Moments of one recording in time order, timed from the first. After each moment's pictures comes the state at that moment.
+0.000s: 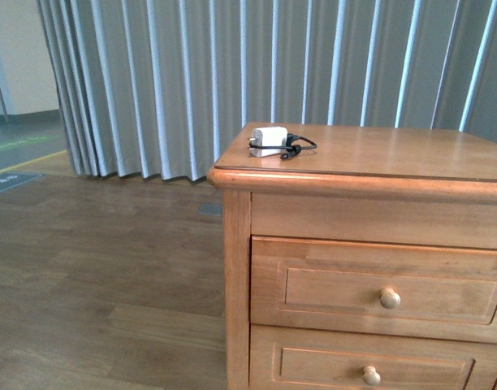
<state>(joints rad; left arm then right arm) 0.00 0.00 0.01 0.00 0.00 0.00 0.10 0.64 0.06 0.42 -0.15 -0.18</state>
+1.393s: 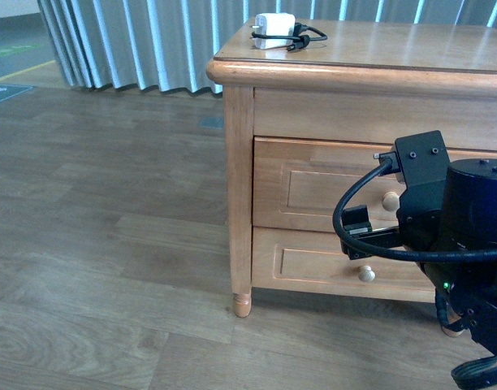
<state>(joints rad) 0.00 0.00 0.01 0.00 0.00 0.00 0.25 2.27 0.84 1.18 0.30 -0.17</state>
